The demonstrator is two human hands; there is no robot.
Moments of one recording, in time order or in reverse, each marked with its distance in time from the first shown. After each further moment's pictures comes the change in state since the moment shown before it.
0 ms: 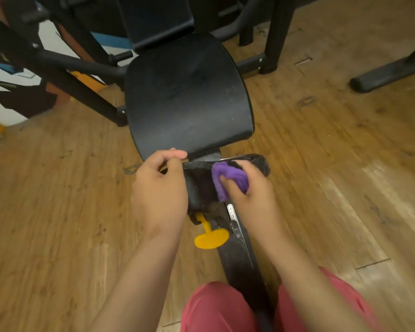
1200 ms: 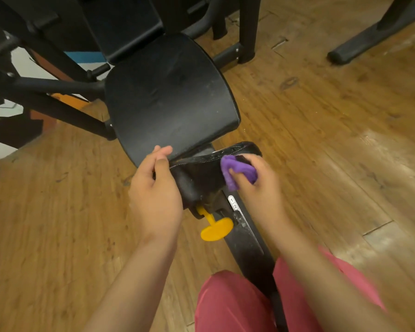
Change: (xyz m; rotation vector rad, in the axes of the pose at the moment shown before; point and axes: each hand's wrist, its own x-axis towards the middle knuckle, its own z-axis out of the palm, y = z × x) left_hand -0.010 0.000 -0.007 -0.039 -0.080 0.095; right_hand -0.012 0.028 0.005 0.166 0.203 0.113
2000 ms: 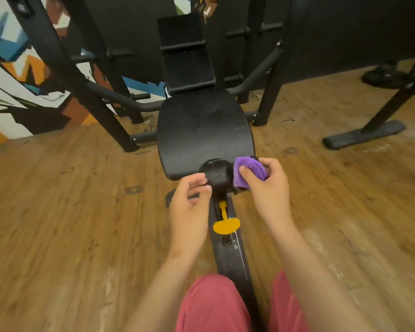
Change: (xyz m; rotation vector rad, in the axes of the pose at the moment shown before) left_hand -0.072 -0.016 -0.075 -0.292 -0.111 0.111; right_hand -0.062 -0.135 0.005 -0.034 0.090 -0.026
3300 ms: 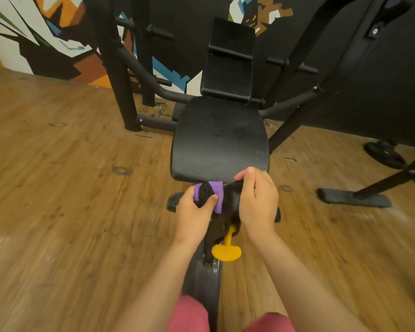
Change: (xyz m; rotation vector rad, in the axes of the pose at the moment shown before) left_hand 0.064 -0.070 -0.005 -0.146 0.109 -0.206; right_hand 0.033 0.012 0.083 -0.438 -0.086 -0.482
